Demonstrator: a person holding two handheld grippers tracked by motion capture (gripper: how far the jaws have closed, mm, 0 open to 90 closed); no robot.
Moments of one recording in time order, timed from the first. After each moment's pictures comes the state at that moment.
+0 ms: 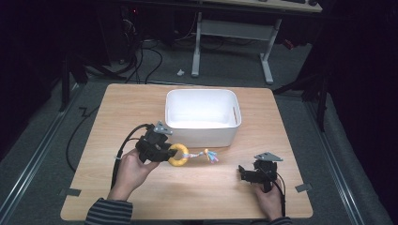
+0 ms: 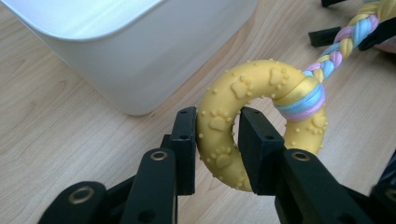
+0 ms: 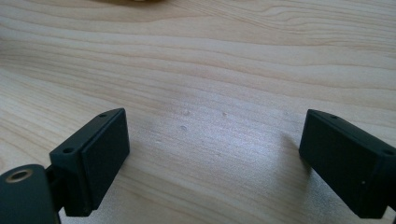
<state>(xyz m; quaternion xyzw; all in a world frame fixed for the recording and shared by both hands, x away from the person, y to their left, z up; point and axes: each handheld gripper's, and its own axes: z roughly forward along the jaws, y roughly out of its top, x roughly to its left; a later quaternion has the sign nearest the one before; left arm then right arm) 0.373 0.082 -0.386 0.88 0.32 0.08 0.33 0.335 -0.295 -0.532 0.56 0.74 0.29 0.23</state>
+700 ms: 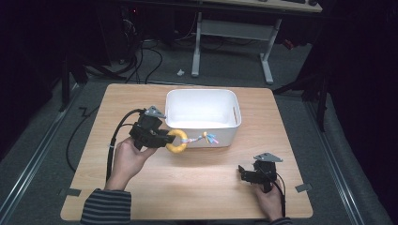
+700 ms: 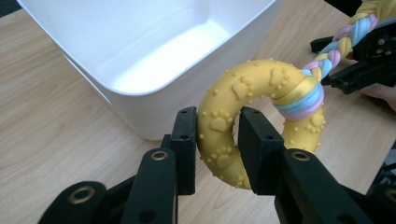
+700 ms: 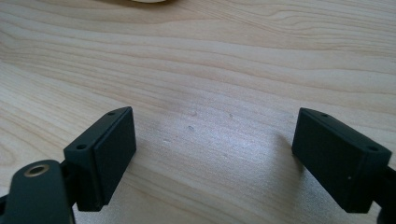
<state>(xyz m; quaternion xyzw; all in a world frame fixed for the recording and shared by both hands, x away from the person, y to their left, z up) 0.392 0.090 -0.349 0.87 0.34 0.08 0.36 0.334 -0.294 -0.532 0.55 0.74 0.30 0.23</state>
